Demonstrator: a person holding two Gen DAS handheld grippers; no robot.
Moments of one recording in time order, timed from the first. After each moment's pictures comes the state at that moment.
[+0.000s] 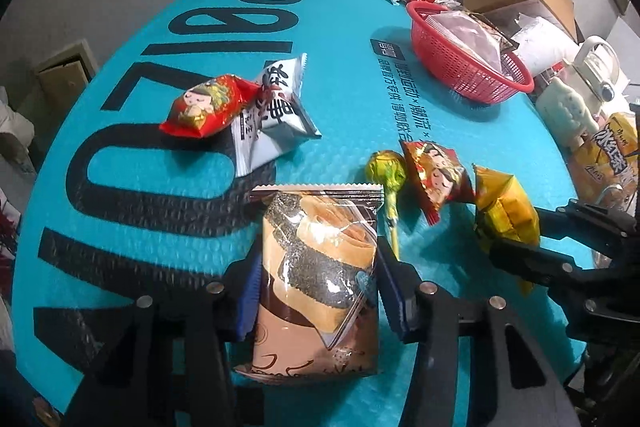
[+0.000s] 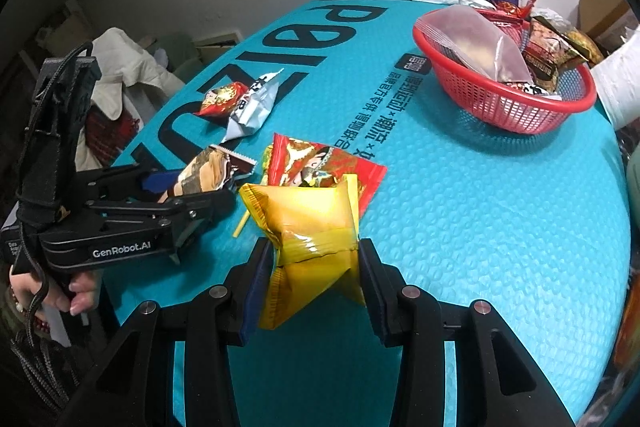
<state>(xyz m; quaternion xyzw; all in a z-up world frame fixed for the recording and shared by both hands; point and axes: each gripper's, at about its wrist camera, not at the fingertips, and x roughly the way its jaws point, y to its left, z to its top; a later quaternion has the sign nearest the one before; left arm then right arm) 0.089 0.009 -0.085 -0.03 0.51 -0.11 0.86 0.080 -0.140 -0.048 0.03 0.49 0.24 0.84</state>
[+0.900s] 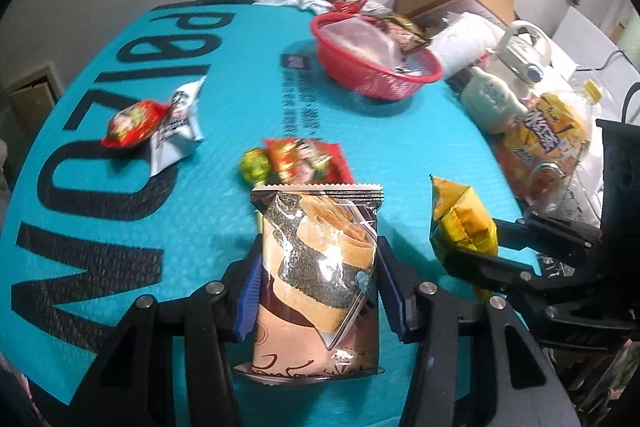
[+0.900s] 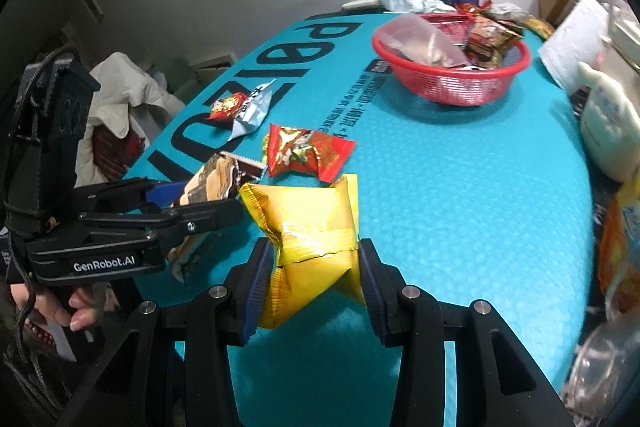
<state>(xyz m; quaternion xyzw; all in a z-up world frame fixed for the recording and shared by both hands) 0.048 -0.046 -0.052 -0.03 0.48 -0.18 0.86 0.028 -0.180 -0.024 0.06 0.47 0.21 0.86</state>
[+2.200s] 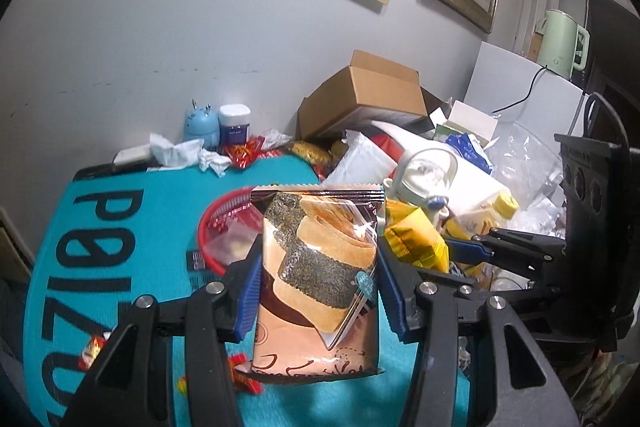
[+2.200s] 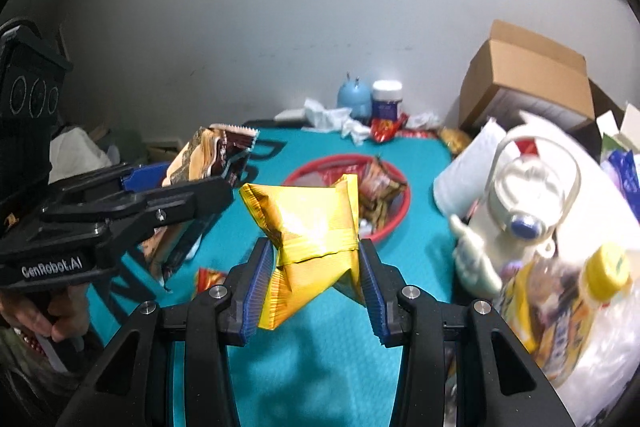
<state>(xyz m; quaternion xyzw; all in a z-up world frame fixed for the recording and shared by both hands) 0.108 -0.128 0.078 0.00 0.31 -0.30 0.90 0.069 -0.247 0.088 0.04 0.34 0.11 0.93</state>
